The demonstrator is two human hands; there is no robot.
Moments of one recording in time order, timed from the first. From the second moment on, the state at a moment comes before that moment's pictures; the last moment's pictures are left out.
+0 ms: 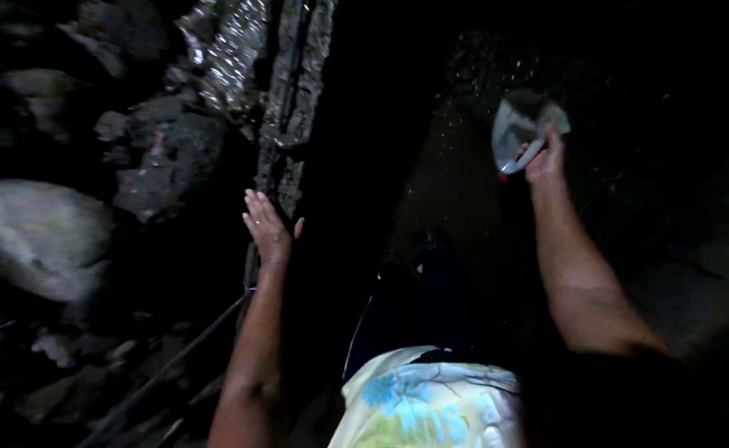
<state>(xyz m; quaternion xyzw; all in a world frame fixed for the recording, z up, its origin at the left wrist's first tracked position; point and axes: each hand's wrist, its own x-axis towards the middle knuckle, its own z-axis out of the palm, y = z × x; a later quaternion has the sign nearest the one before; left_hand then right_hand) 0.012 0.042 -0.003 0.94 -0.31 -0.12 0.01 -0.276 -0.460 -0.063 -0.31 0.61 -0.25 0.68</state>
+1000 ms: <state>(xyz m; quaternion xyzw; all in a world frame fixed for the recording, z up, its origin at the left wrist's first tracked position) 0.020 0.071 -0.023 0.93 -0.36 -0.03 0.13 -0.235 -0.189 -0.262 -0.48 0.54 0.14 0.67</state>
